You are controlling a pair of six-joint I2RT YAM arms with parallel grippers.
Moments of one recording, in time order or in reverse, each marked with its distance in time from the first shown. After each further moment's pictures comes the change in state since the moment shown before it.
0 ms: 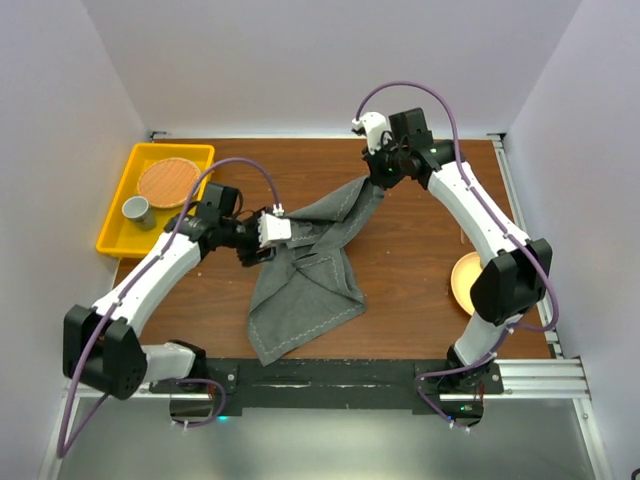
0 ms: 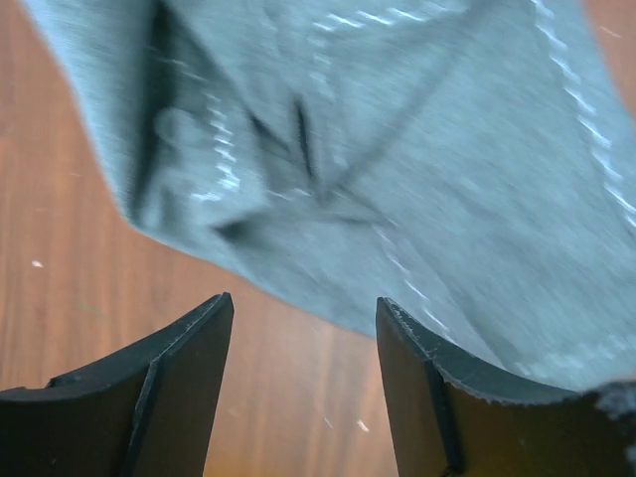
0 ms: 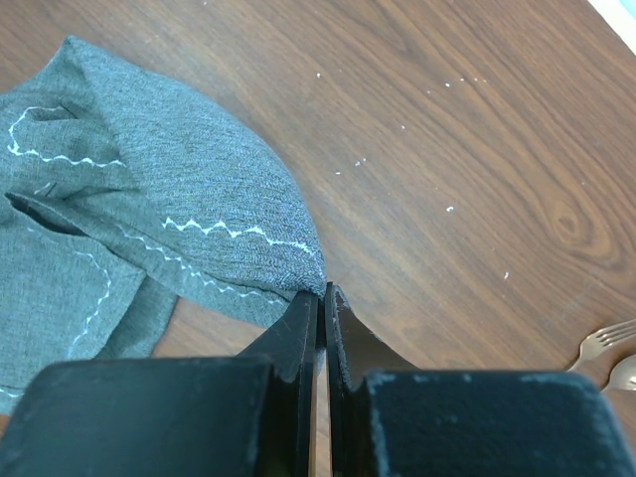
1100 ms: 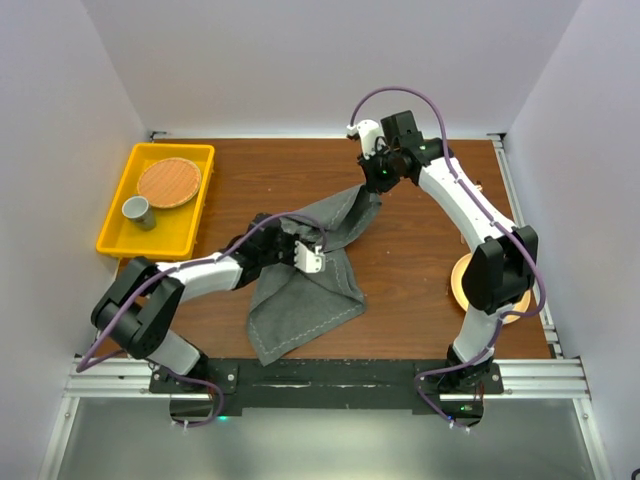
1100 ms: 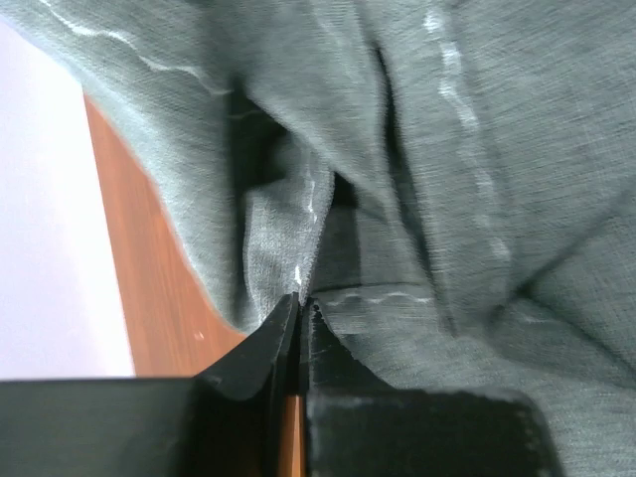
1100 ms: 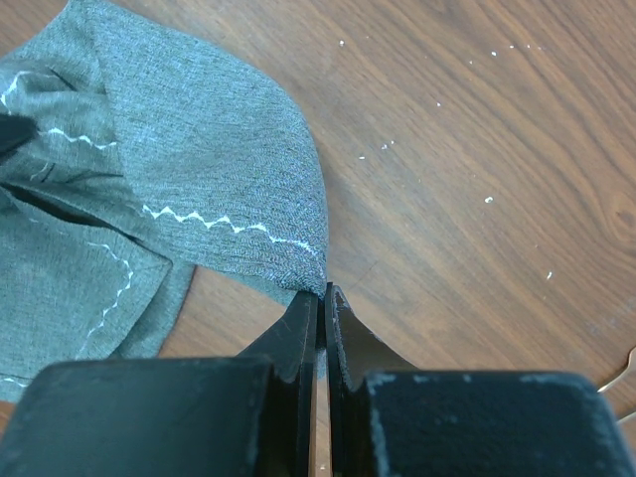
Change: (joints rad) left arm -0.251 0.269 -0.339 0.937 -0.411 0.221; right arm -0.001 0.091 0.028 -0.037 -0.026 0.014
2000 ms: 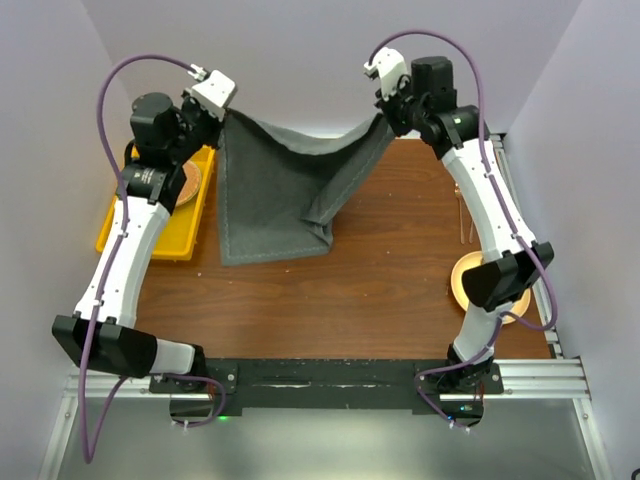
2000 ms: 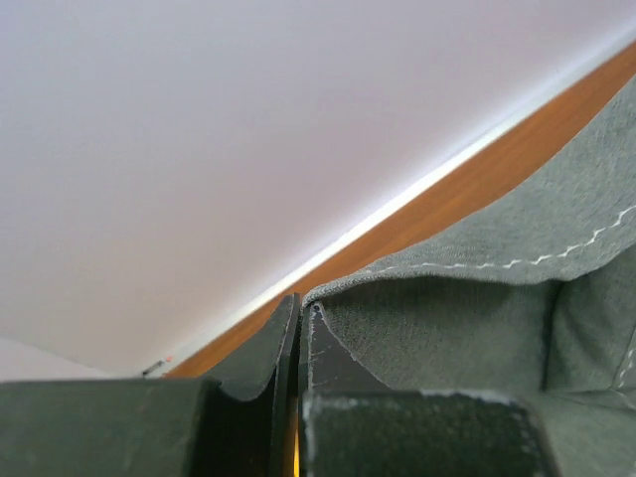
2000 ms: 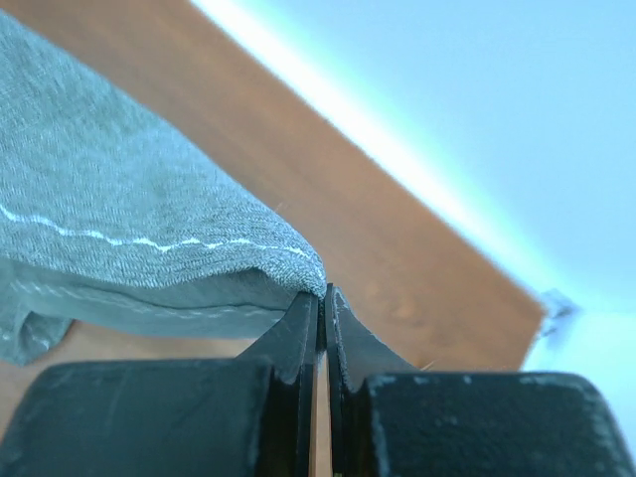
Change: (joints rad) left arm 0.432 -0.156 0.867 -0.494 0.082 -0.815; right arm -0.032 0.019 0.412 -0.006 0.161 -0.130
